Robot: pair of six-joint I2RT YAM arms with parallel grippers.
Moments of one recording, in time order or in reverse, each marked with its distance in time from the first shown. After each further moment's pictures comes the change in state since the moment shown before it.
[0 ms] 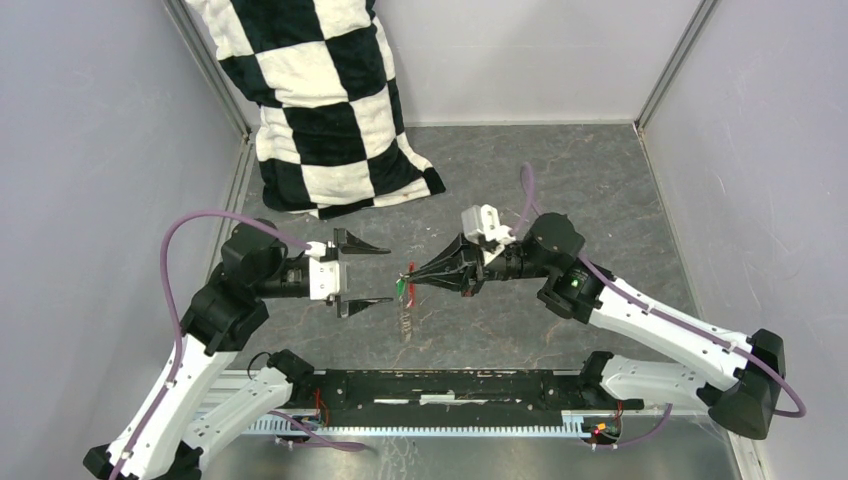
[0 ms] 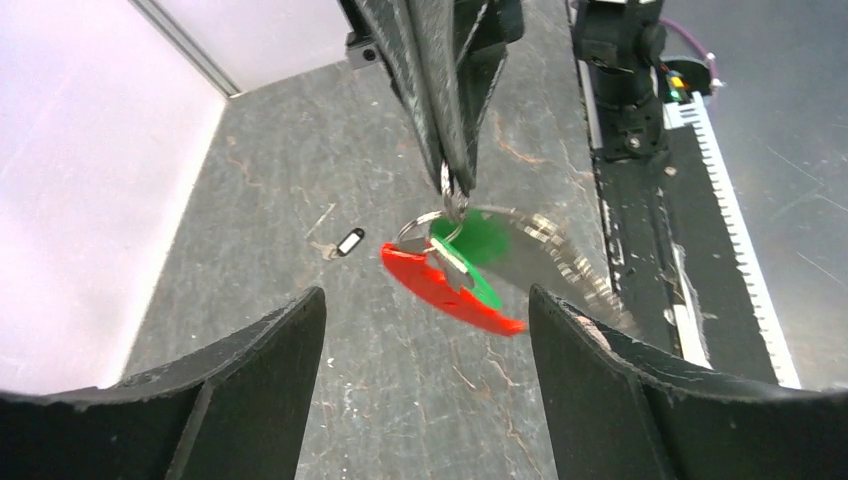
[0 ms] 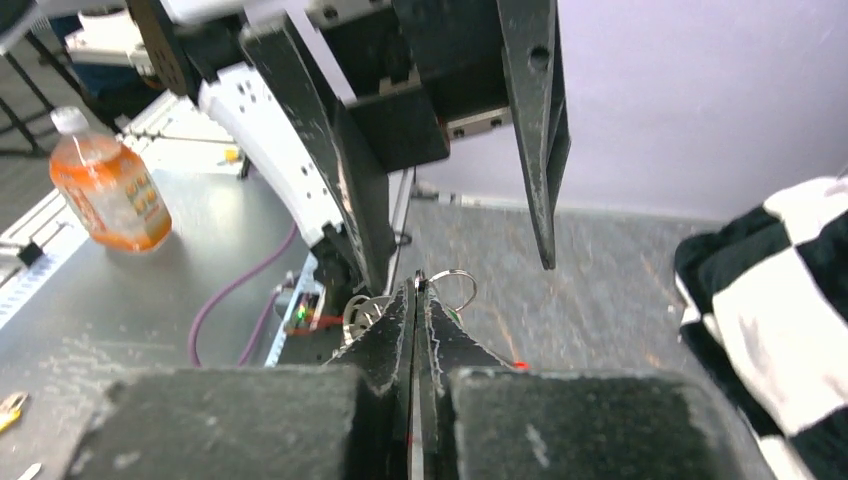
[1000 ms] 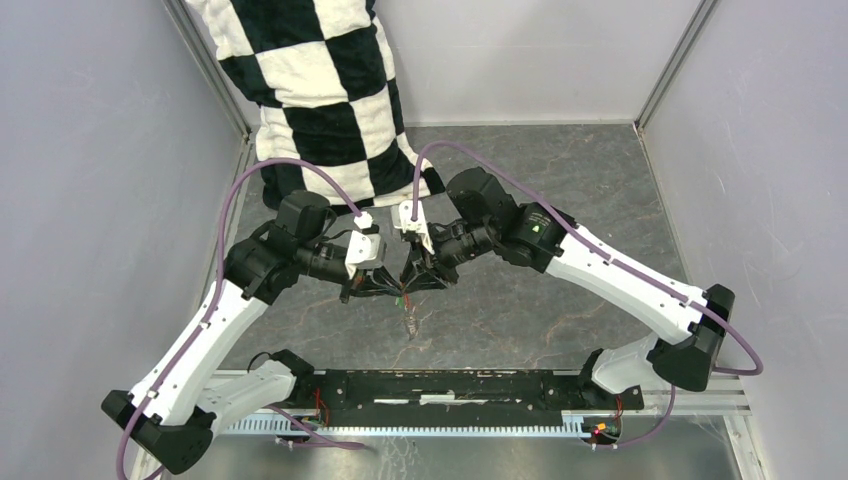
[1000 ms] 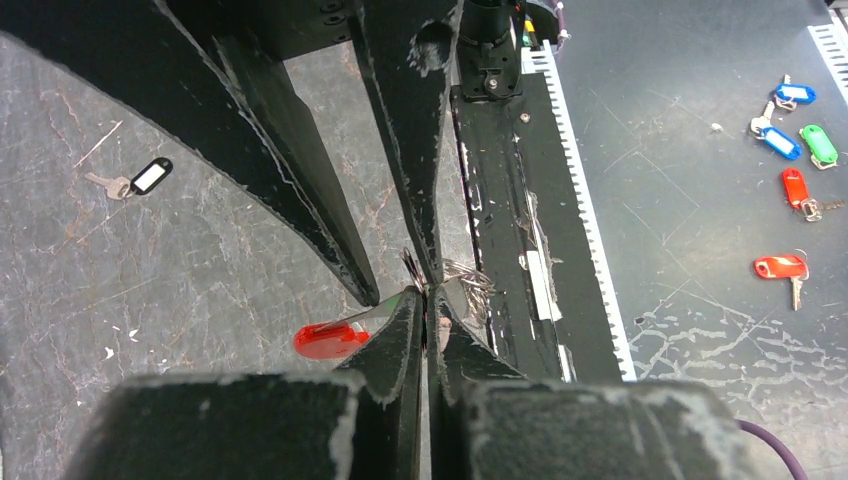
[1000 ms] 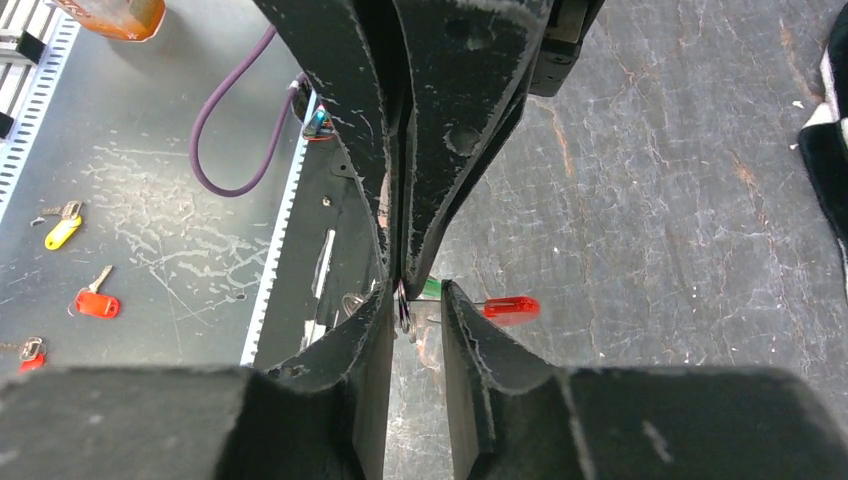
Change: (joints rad) left arm 0.002 0.252 0.087 -0.282 0.134 0.060; right arm 0.010 0.344 0.528 -0.882 -0.022 -0.349
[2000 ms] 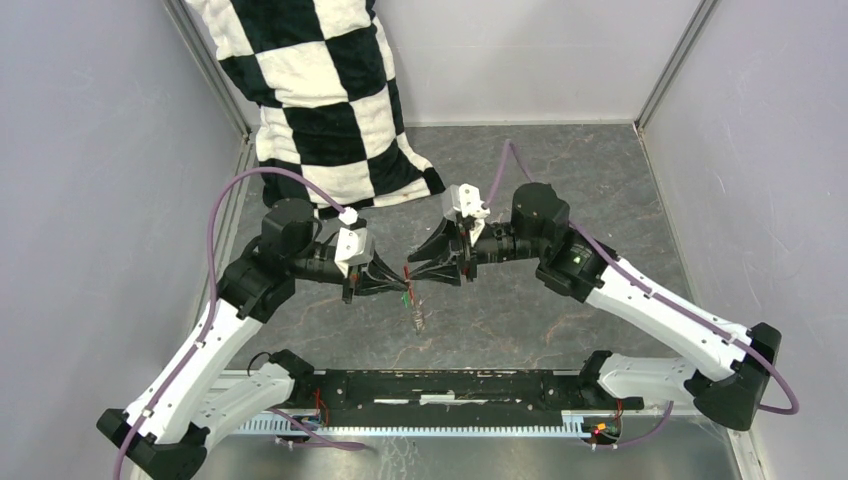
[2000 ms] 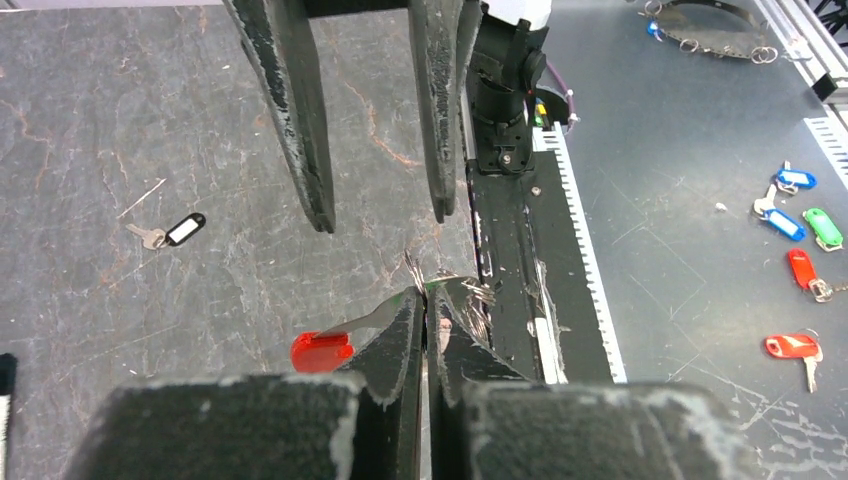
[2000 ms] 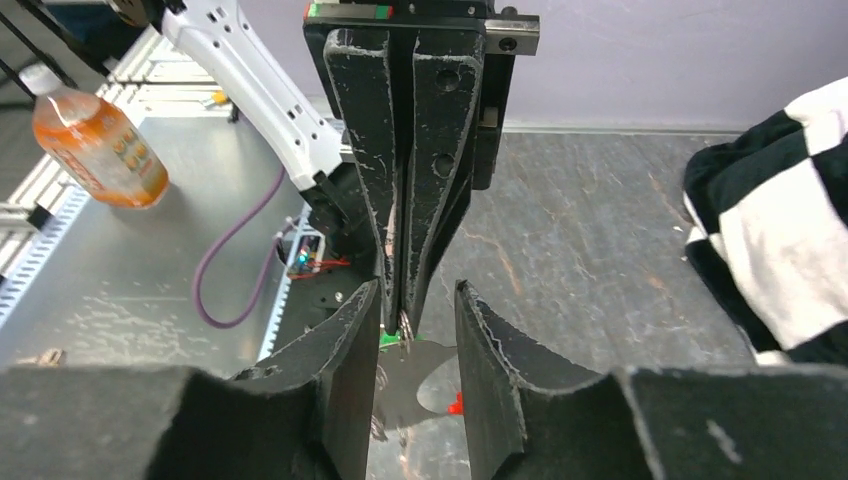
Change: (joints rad) left arm 0.000 -0.121 -0.146 0.362 0.023 -0.303; right arm -0.063 -0.278 -0.387 0.645 -0.014 0.340
